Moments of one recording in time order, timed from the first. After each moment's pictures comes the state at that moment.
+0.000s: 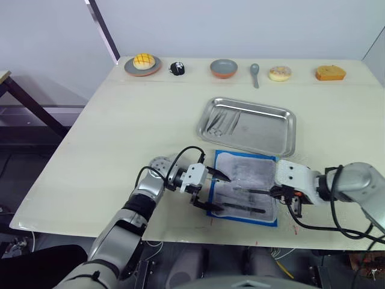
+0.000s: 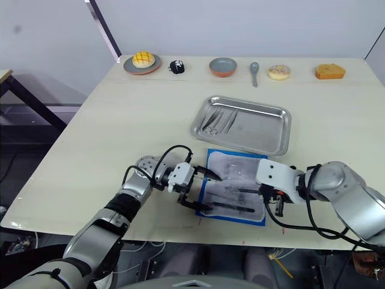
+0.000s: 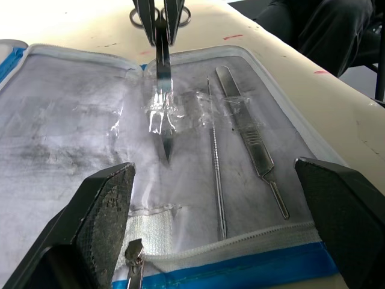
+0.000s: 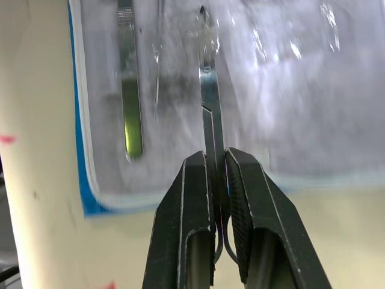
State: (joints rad) left arm -0.57 0.35 -0.36 0.68 -0.19 -0.44 -1.57; right arm -0.23 -1.08 0.19 -0.74 0.29 0.98 0.97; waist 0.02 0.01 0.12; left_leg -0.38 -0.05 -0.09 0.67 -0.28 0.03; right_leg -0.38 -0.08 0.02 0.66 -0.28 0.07
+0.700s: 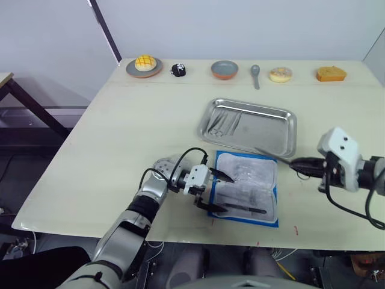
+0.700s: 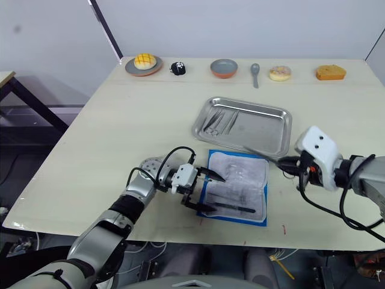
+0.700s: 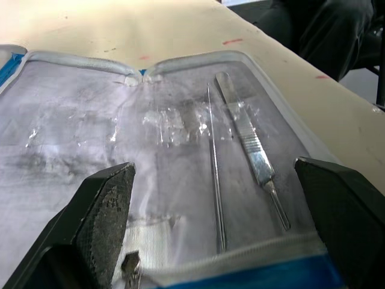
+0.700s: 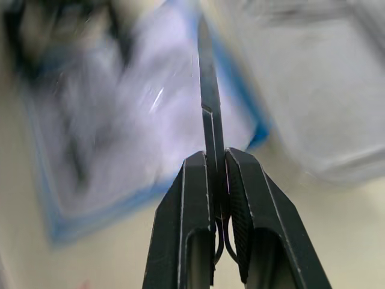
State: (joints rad) left arm -0.56 0.31 -0.36 0.69 -0.18 -0.46 -1.55; right arm -0.21 -0.88 -0.24 -0.65 0.51 1.09 0.84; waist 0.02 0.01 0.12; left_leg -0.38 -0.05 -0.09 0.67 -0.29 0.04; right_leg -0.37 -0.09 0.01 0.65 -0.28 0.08
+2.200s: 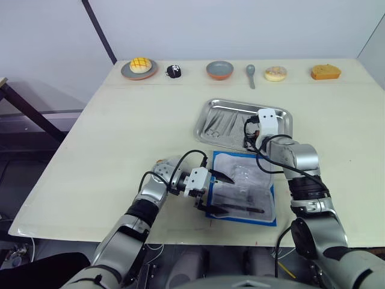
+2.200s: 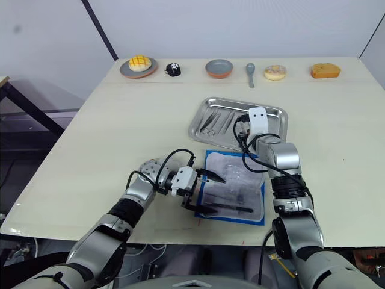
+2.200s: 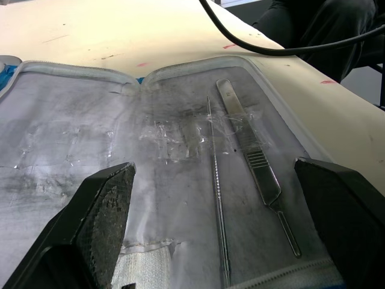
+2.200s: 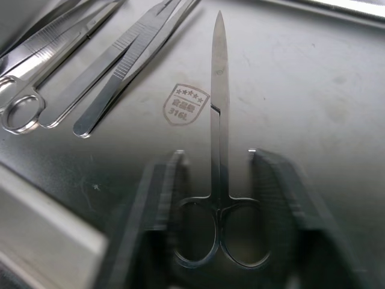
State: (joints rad) left arm -0.52 0.31 -0.34 0.64 -0.16 -0.45 -1.53; right arm -0.71 -0.11 -0.04 0.20 0.18 0.97 0.09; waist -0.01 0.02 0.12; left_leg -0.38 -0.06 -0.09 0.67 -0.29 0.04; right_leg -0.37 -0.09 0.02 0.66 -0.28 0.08
